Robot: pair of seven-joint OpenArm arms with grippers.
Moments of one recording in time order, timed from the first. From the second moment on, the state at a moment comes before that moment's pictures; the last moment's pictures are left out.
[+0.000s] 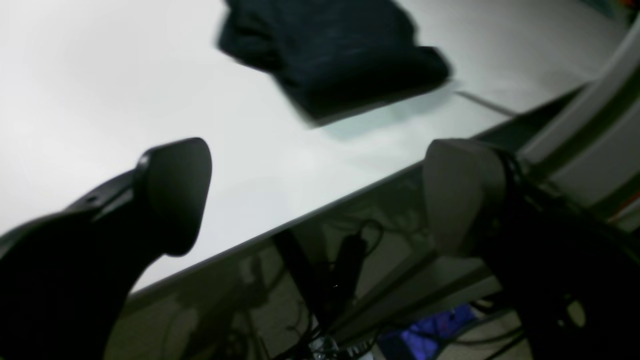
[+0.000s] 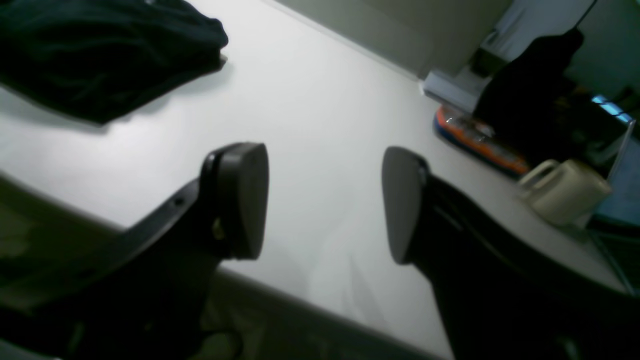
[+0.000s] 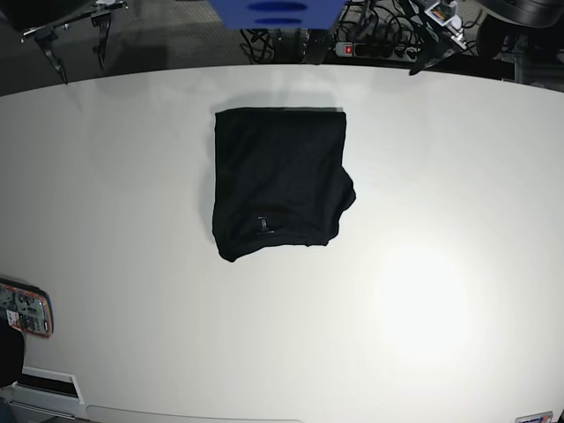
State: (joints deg) left arm 56.9 -13.1 -12.9 84.6 14.5 -36.3 -56.4; right arm -55.1 13.2 32.5 77.1 -12.9 19.5 69.4
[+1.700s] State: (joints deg) left arm 9.5 -9.7 -8.0 5.6 59.6 -36.3 7.9; right arm -2.5 12.6 -3.5 2.7 -11.2 17.9 -1.4
